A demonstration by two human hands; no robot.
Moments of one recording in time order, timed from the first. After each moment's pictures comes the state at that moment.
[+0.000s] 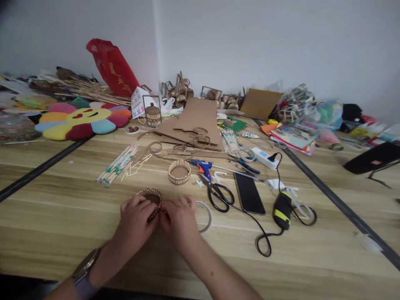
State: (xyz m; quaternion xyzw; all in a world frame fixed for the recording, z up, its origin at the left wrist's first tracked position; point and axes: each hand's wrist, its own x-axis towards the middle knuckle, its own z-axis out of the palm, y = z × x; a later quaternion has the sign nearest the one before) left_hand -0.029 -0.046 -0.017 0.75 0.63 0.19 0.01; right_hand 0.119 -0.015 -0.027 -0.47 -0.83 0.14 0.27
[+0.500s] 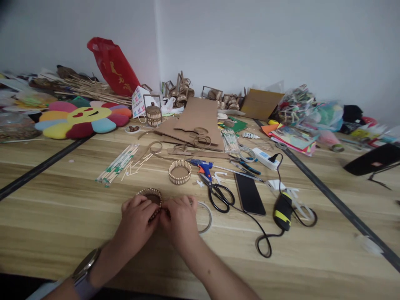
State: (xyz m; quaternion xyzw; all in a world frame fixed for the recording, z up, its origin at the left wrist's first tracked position) left_hand -0.029 -0.046 -0.019 0.76 0.62 0.20 0.00; right_hand 0.113 -0.015 -0.023 -0.51 -0.80 0.14 0.28
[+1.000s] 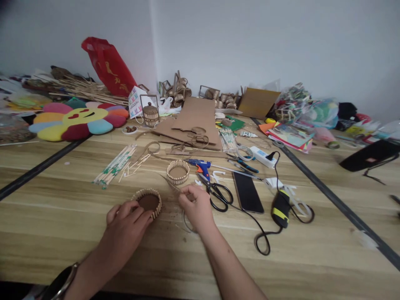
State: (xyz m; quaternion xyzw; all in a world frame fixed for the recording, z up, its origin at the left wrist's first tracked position) left_hand -0.044 -0.064 -0.020 0.78 0.59 0.17 -0.10; right_hand 0.152 0.018 -0.009 -0.51 -0.66 0.34 0.43
